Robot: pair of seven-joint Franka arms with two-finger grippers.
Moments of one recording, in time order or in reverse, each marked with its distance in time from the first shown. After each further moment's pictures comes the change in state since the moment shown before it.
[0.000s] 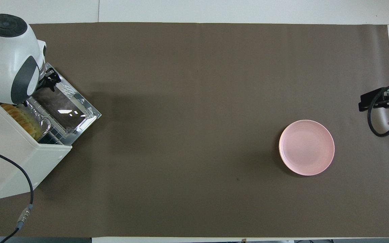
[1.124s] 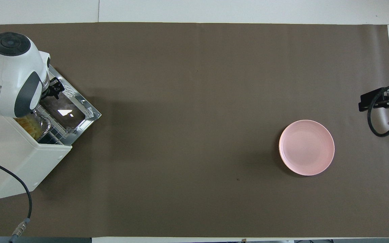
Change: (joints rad) left arm 0.009 -0.056 -0.006 -0.148 0.000 0.118 -0.007; right arm 0.000 0.000 0.000 0.000 0.000 0.000 0.000
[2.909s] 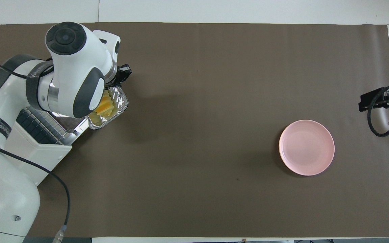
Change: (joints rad) left arm -0.270 0.037 -0.035 0.182 -0.309 0.088 0.060; right arm 0.000 0.000 0.000 0.000 0.000 0.000 0.000
